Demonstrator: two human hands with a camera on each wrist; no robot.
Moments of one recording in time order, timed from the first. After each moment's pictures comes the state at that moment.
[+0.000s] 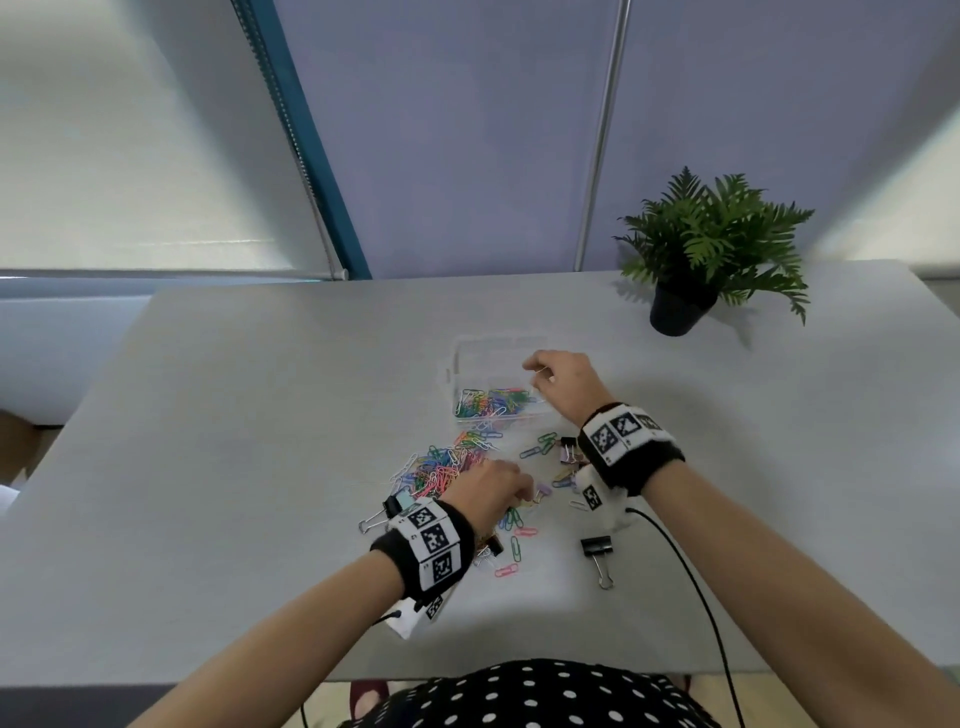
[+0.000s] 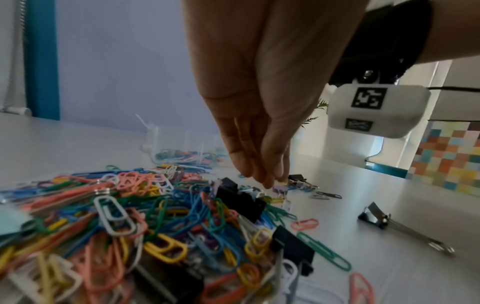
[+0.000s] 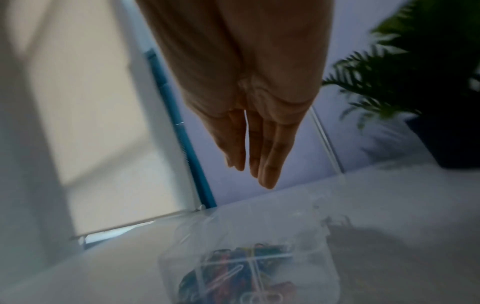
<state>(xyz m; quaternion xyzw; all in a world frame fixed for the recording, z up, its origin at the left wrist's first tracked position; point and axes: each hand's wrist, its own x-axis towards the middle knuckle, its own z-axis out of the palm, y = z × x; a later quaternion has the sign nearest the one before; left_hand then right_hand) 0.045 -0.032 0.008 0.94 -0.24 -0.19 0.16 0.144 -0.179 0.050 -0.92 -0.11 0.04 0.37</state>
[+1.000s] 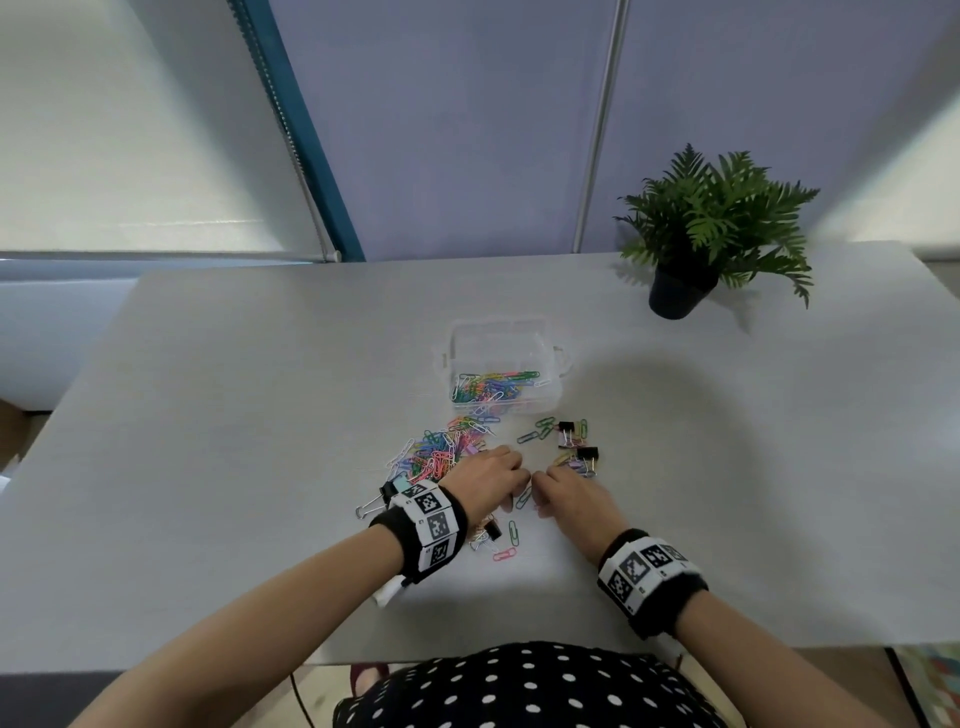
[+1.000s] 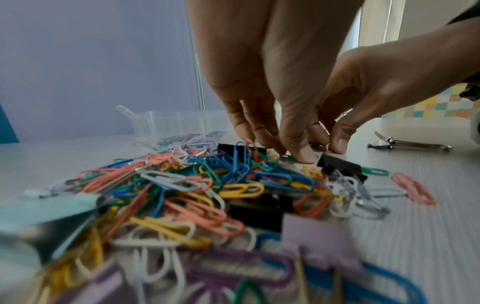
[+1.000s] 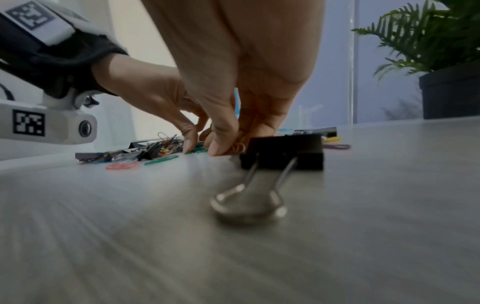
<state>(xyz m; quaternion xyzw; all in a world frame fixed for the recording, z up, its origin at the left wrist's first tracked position) 0.047 -0.034 0.001 0.93 -0.33 -0.16 0.04 0.020 -0.196 -0.016 -0.95 -0.22 0.13 0.19</state>
